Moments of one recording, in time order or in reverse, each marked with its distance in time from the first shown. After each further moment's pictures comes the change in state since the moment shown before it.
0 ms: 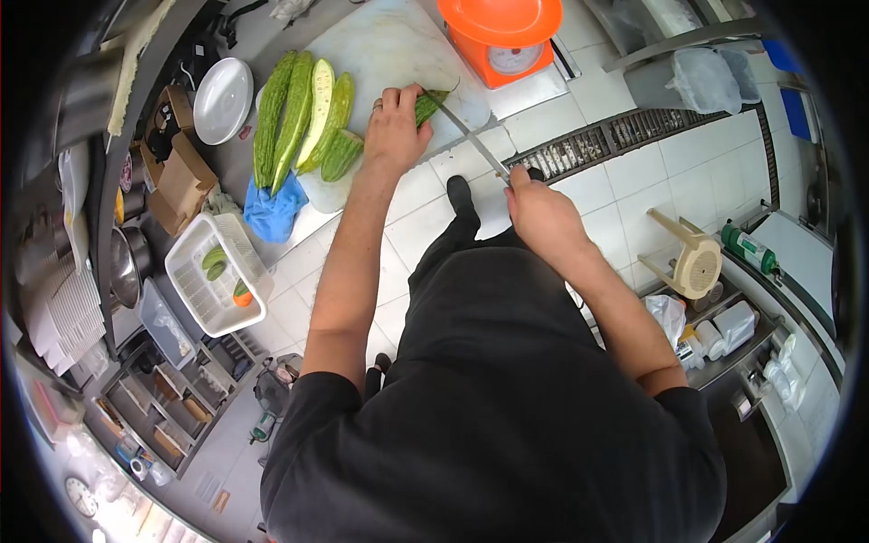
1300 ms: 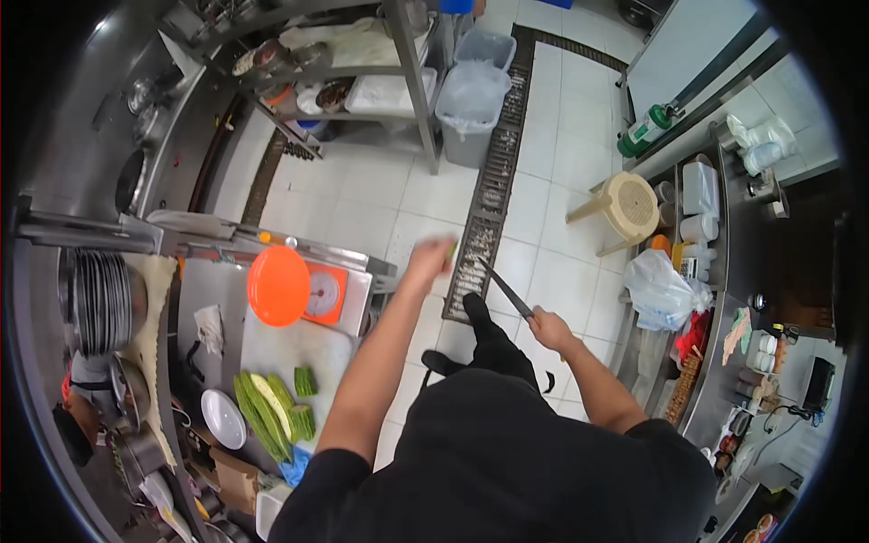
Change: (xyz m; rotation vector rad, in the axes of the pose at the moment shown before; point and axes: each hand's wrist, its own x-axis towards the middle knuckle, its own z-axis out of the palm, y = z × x) left_hand 0.111 0.326 0.190 -0.785 -0.812 -0.081; right_hand -0.170 0.293 0.175 0.521 0.382 0.710
